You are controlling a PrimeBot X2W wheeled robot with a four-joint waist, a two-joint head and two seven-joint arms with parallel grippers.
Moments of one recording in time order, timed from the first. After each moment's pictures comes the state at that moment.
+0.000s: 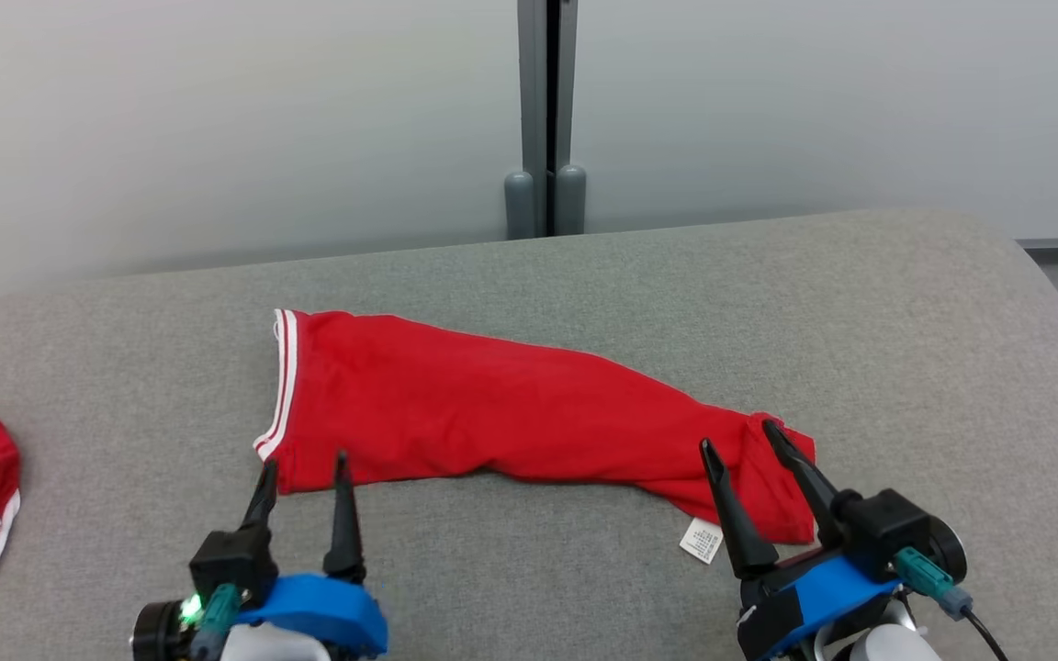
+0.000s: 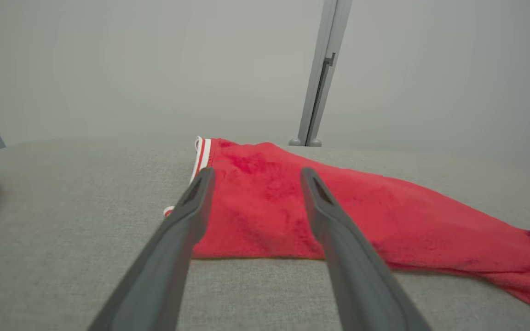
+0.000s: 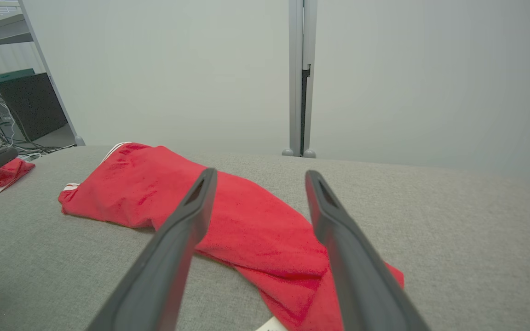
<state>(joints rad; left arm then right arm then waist) -0.13 0.10 -0.28 0.41 -0.33 0.13 -0.26 -0.17 -0.05 0.21 0.35 0.13 0.13 -0.26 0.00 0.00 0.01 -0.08</state>
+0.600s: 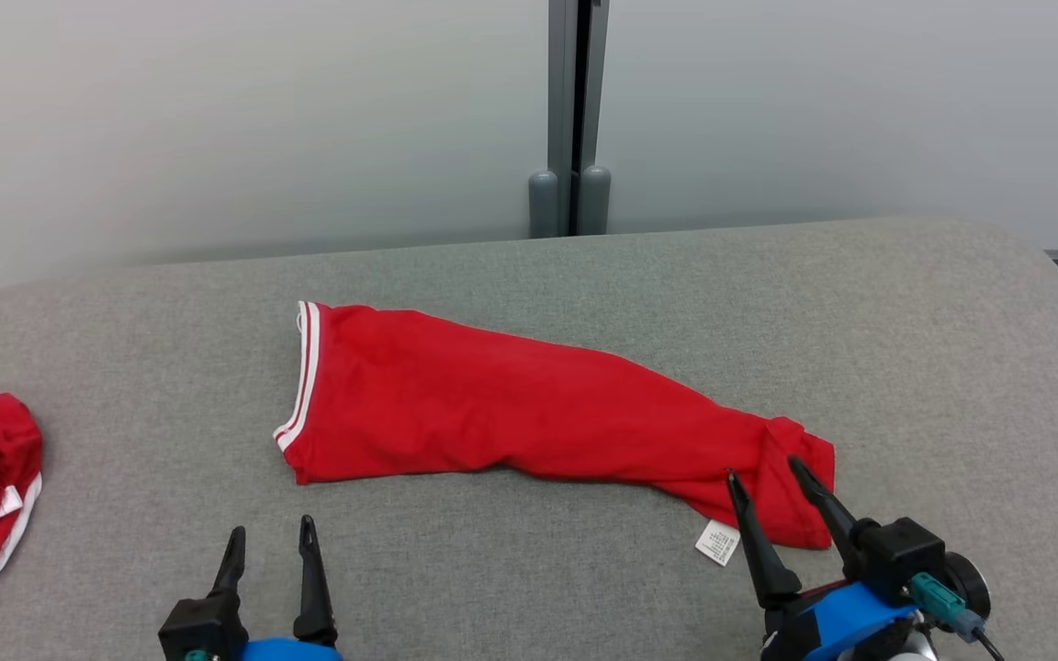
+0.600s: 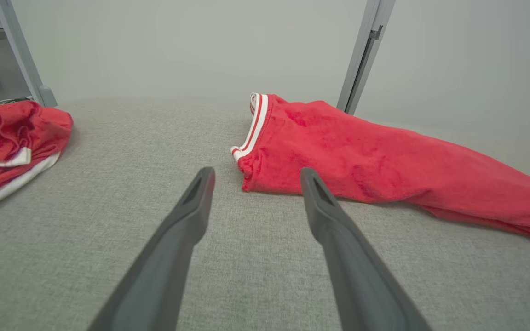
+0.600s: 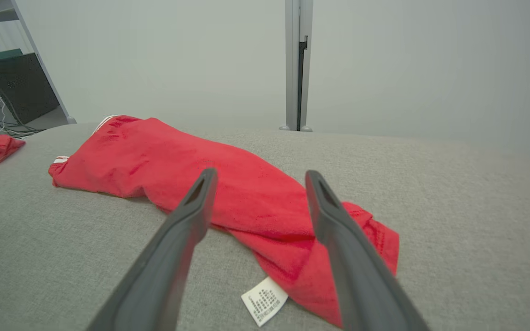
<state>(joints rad) 0.03 0.05 -0.10 0.37 -0.22 0.05 -0.26 -0.11 -0.05 0.16 0.37 0.11 0.13 -0.26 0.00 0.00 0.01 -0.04</state>
